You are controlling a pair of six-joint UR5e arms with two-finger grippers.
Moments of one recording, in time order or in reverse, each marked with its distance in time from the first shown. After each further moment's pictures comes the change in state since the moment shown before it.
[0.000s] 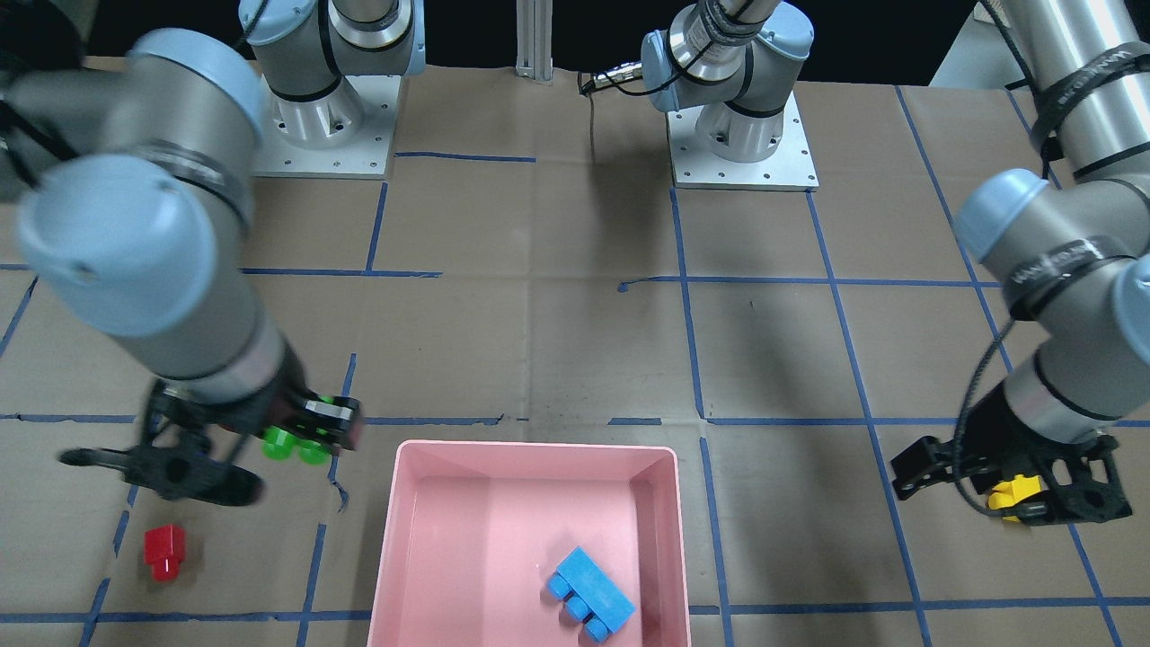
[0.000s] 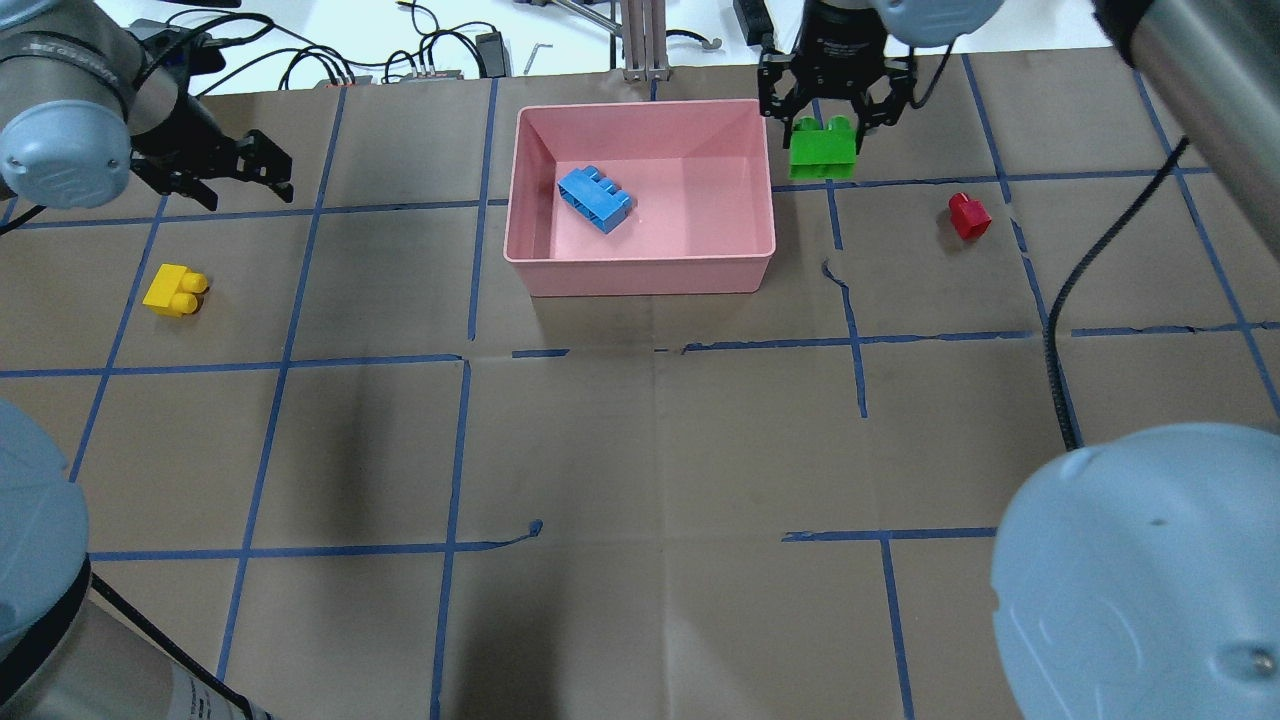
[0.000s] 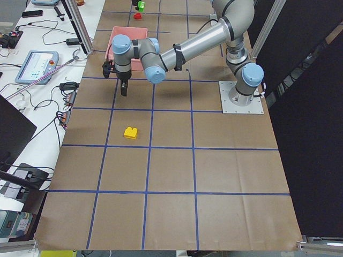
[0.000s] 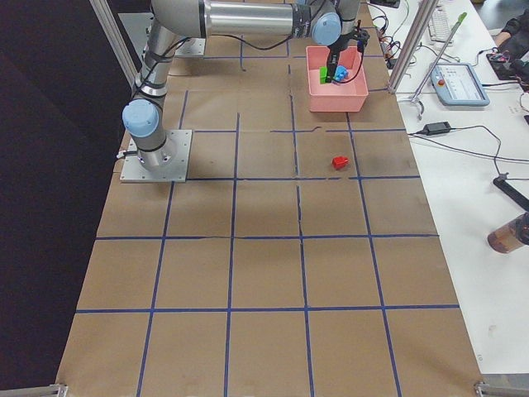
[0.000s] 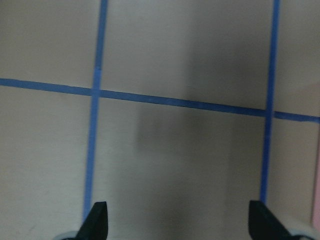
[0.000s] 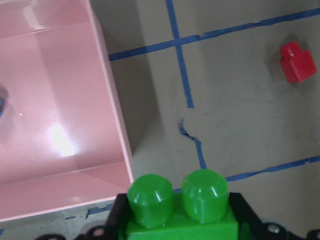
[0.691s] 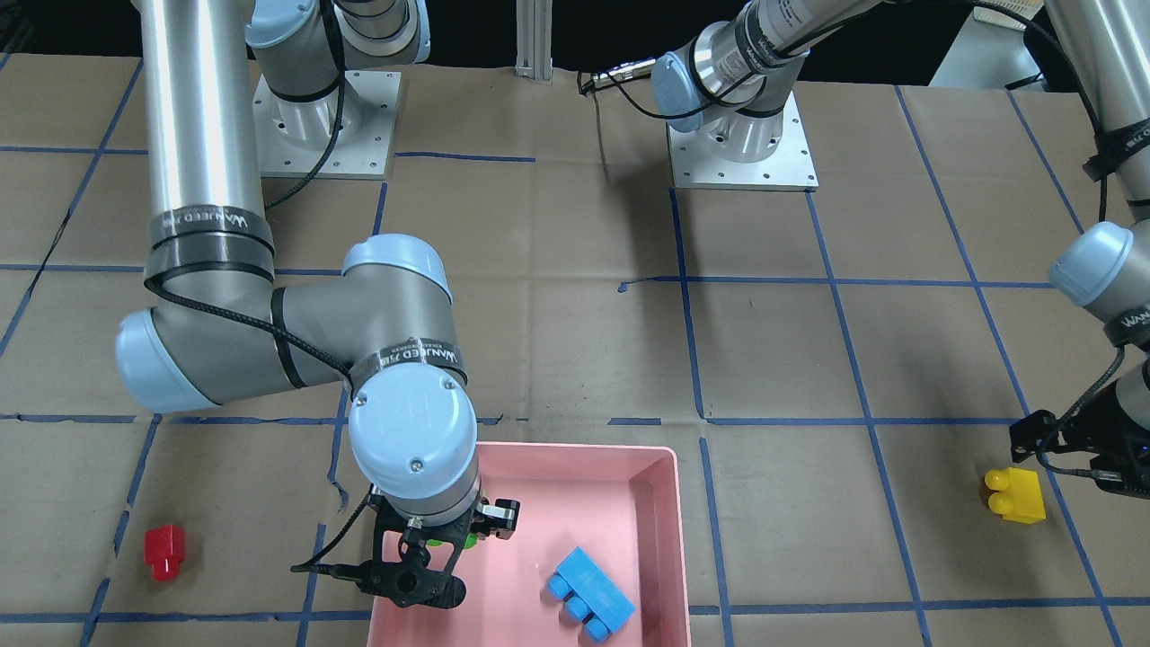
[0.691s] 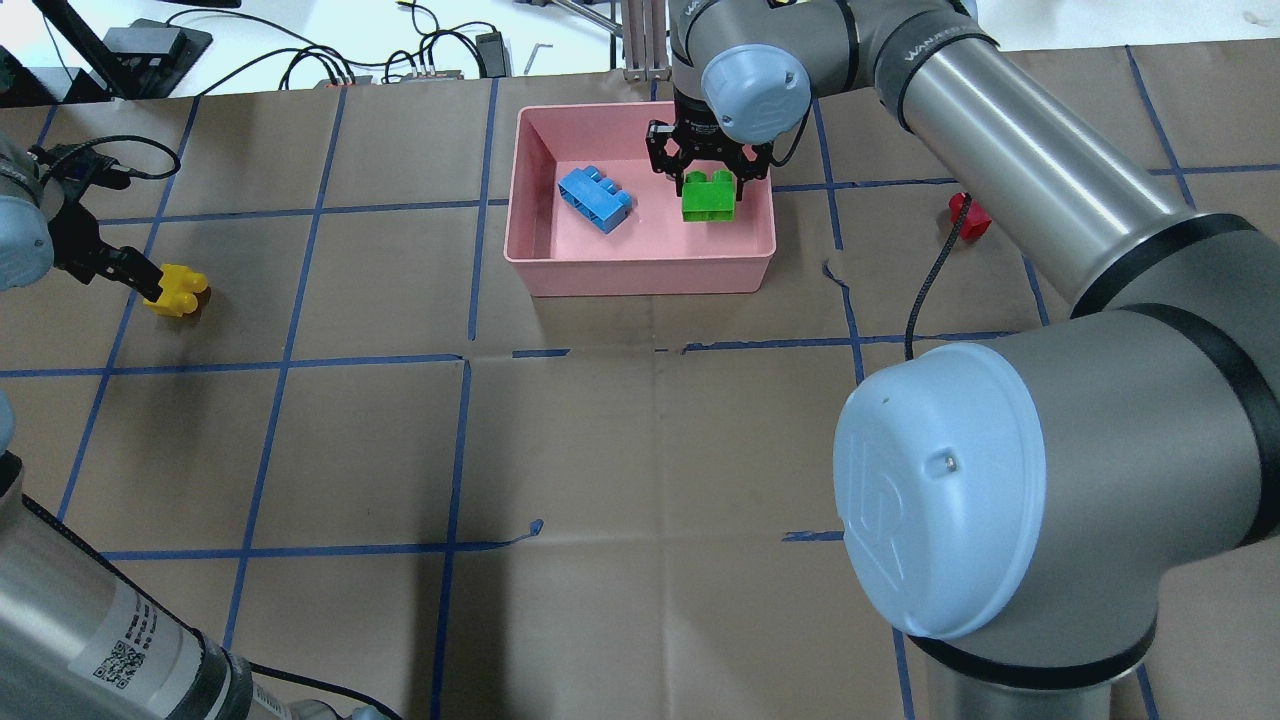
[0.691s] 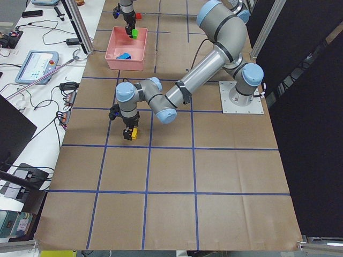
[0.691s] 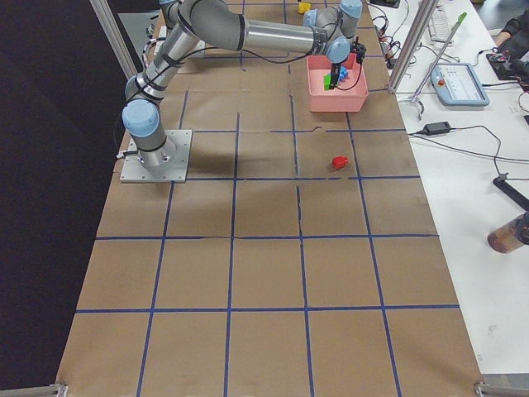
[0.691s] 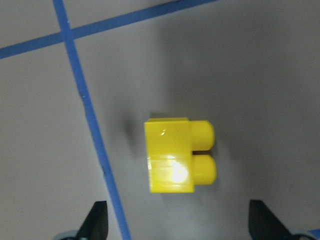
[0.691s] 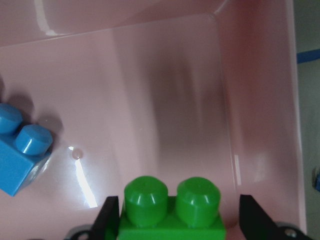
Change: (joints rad) left arm 0.175 -0.157 -0.005 0.170 0.170 0.412; right arm 0.077 0.211 -0.044 -0.171 0.001 0.047
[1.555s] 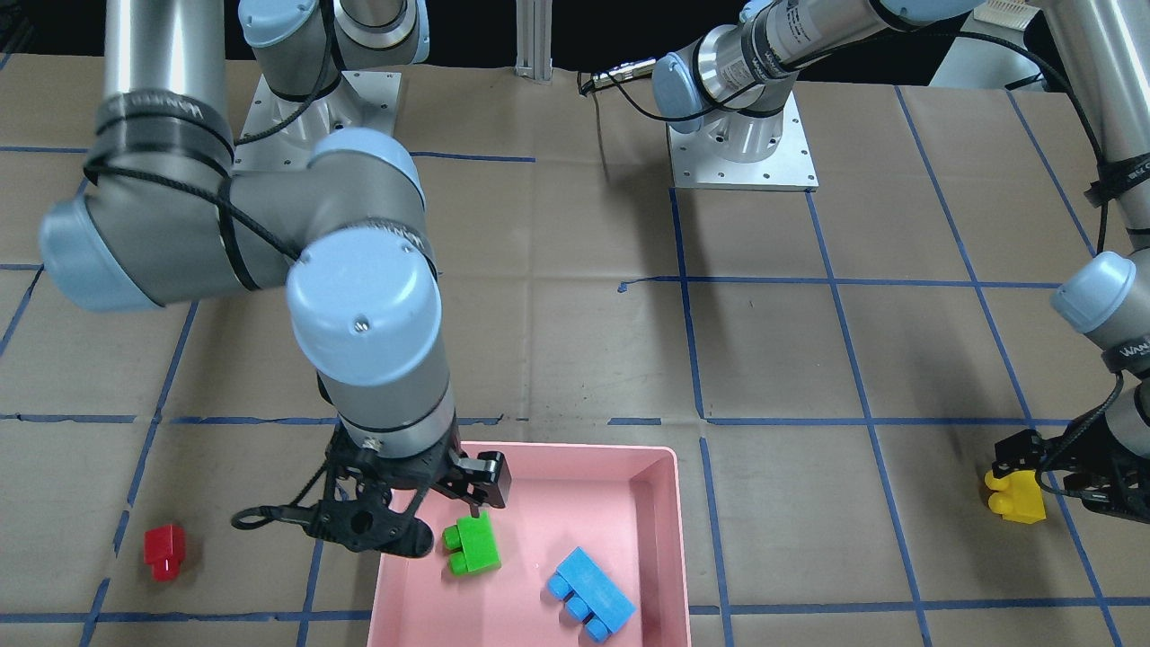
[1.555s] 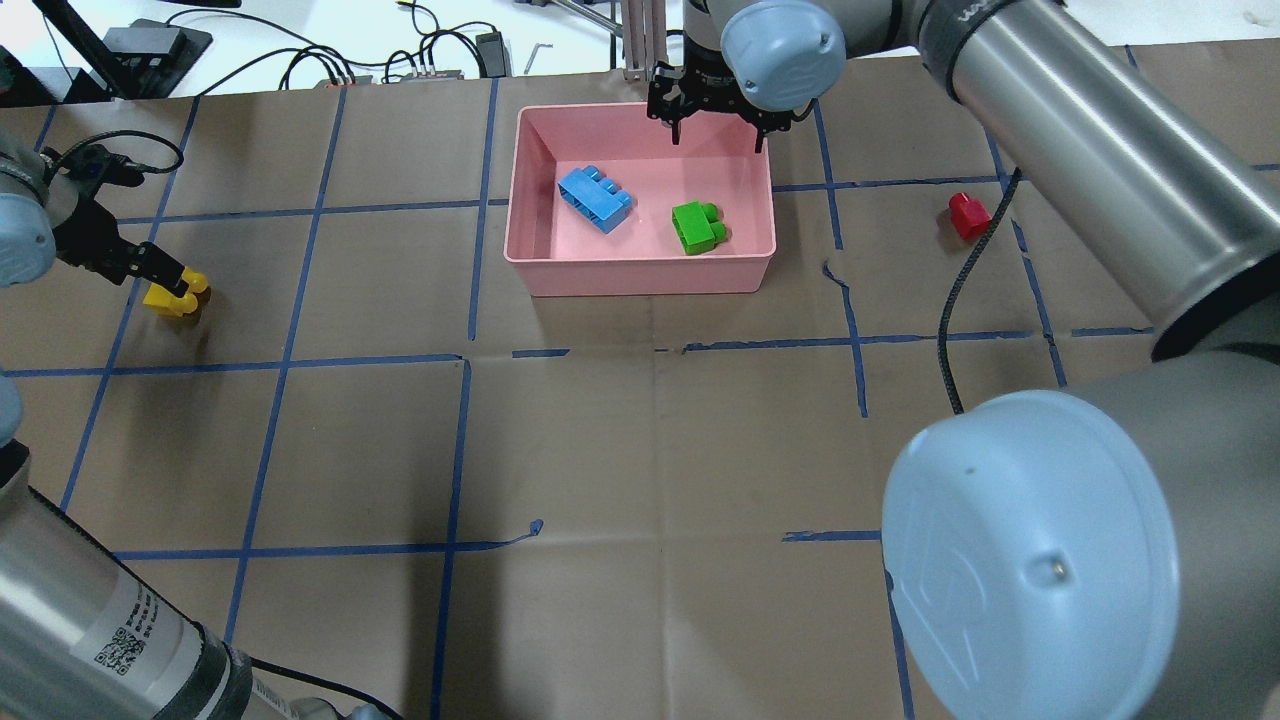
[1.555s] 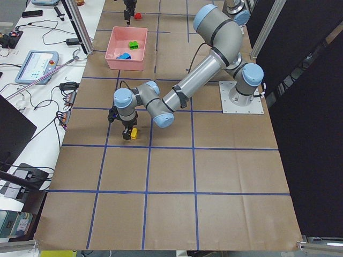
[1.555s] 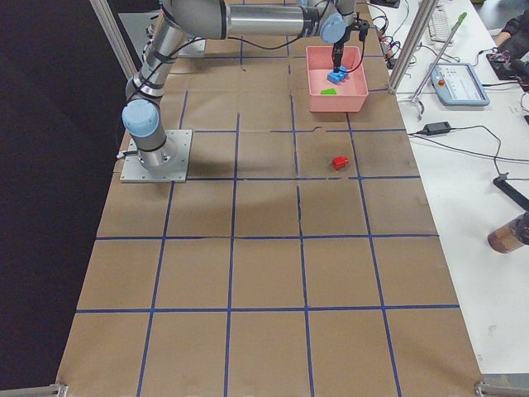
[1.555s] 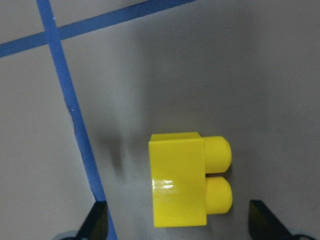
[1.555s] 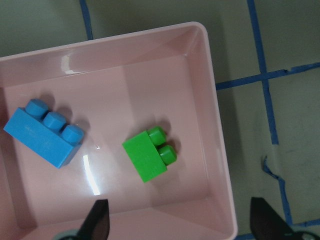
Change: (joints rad) left arm 0.000 -0.035 0.031 -0.075 -0.111 -0.048; right arm -0.032 -0.182 0.019 0.062 -0.003 -0.015
